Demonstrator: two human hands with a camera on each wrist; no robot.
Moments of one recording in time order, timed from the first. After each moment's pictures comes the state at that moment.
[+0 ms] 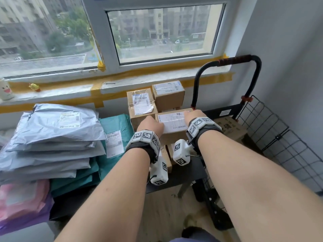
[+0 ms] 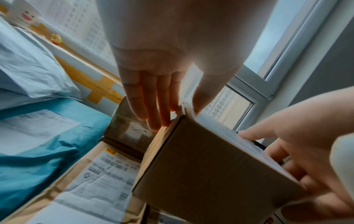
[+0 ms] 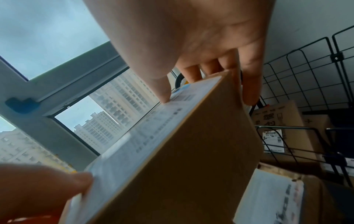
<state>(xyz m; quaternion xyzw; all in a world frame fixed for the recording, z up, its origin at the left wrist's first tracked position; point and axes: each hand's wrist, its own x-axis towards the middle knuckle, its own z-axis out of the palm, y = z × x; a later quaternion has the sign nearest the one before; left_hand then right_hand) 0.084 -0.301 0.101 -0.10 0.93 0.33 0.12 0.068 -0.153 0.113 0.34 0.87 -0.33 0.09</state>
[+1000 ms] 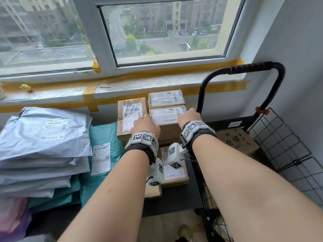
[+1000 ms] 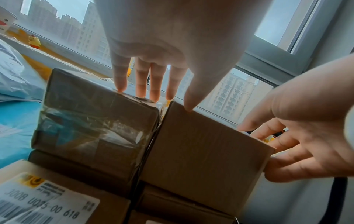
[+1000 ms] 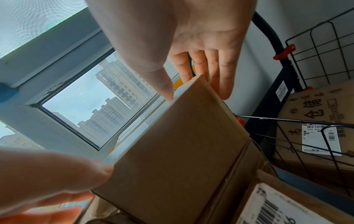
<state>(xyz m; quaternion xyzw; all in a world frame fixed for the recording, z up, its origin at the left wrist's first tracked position) -0.016 -0.259 0.085 -0.14 0.97 0.17 0.08 -0.048 -0.124 0.086 0.26 0.91 -0.33 0.08</state>
